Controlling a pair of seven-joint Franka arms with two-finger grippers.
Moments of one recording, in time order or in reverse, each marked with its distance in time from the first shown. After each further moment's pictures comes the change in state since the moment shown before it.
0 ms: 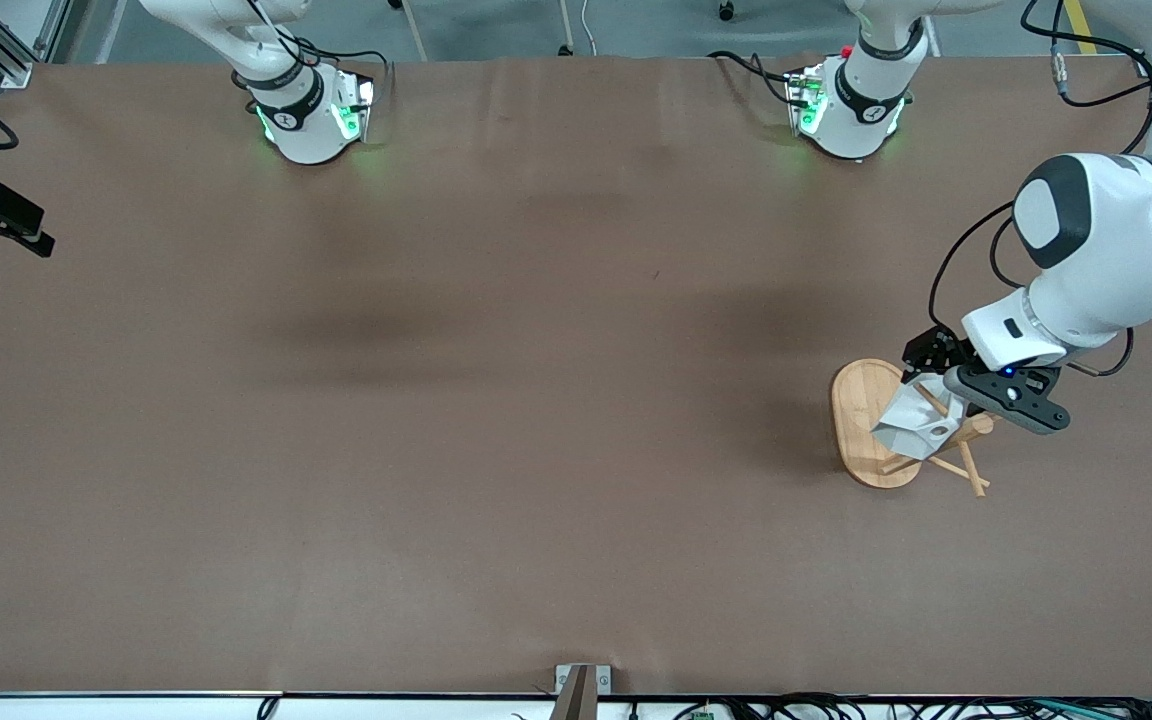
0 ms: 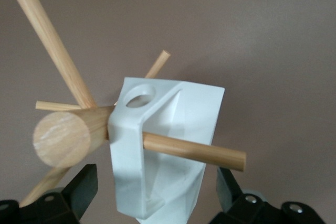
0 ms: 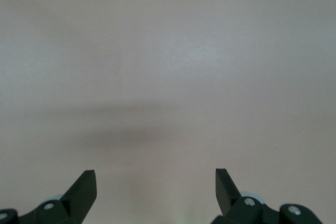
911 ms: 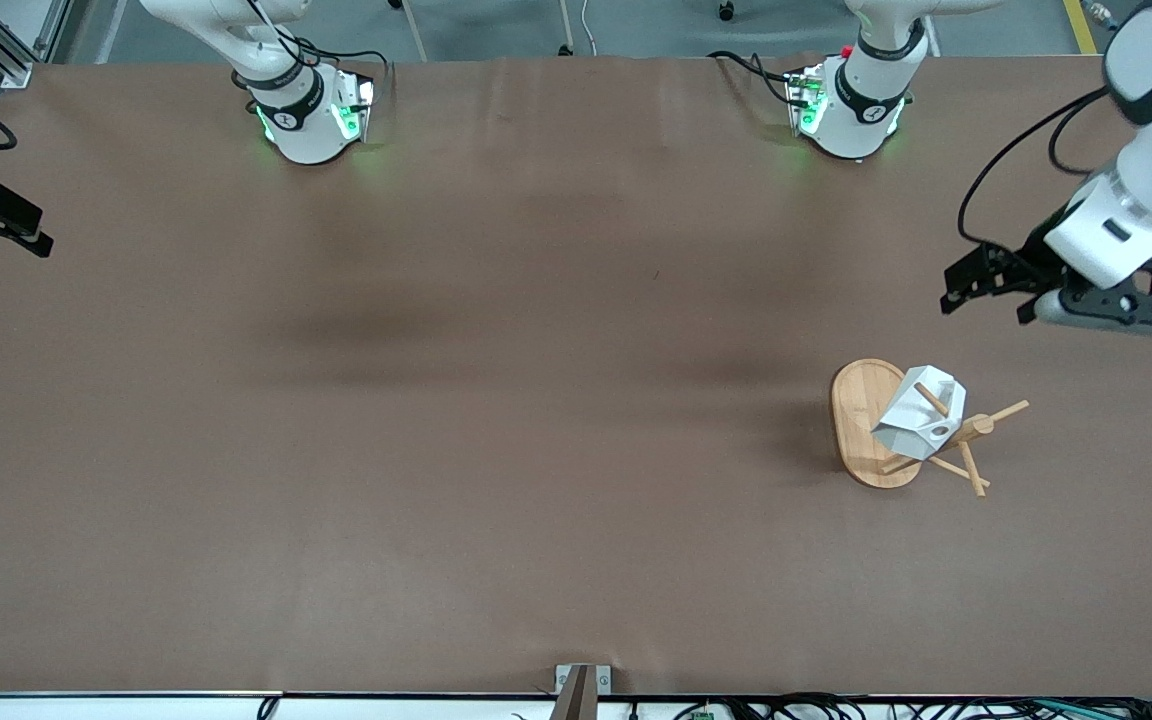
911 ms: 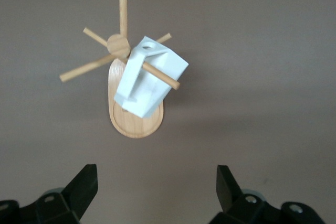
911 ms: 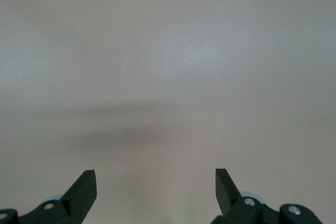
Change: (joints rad) left arm -0.008 -0.229 -0.020 0.161 0.014 -0.460 -0.527; right arm -0.007 0.001 -0.001 0.000 0.000 0.000 0.000
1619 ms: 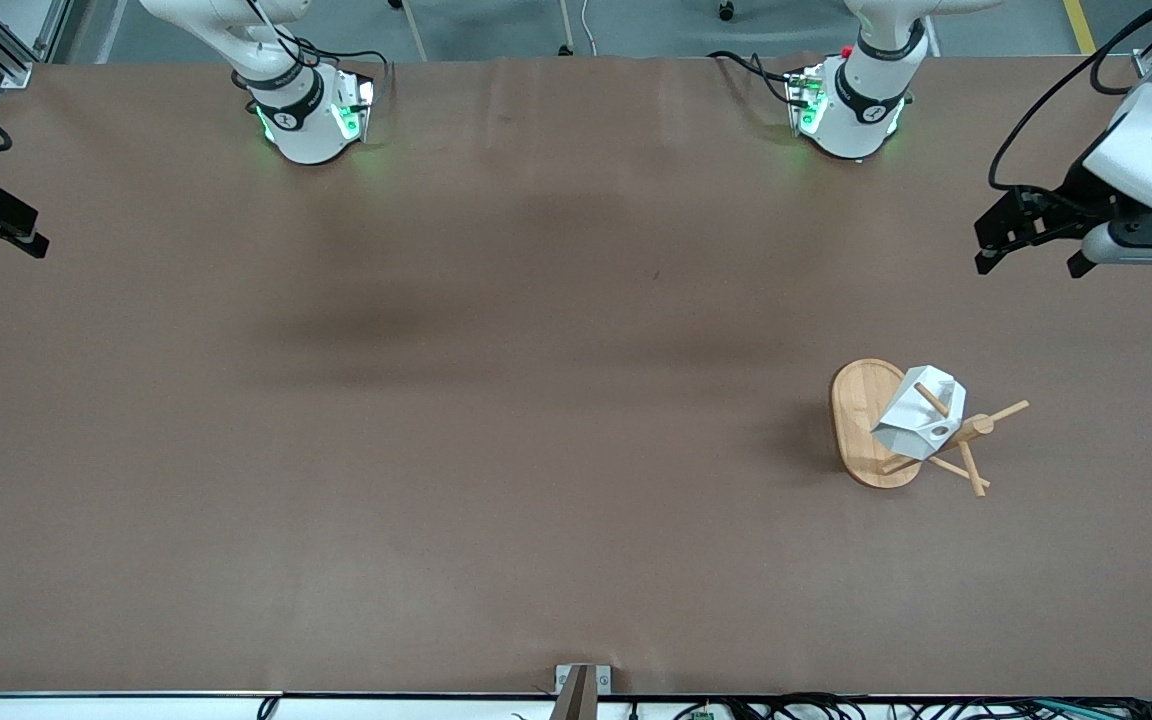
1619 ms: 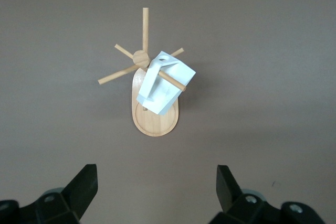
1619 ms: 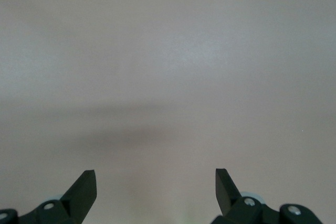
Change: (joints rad) left arm 0.024 -0.027 -0.053 0.131 0.109 -0.100 -0.040; right arm -0.003 0.001 -0.001 0.000 0.000 0.000 0.000
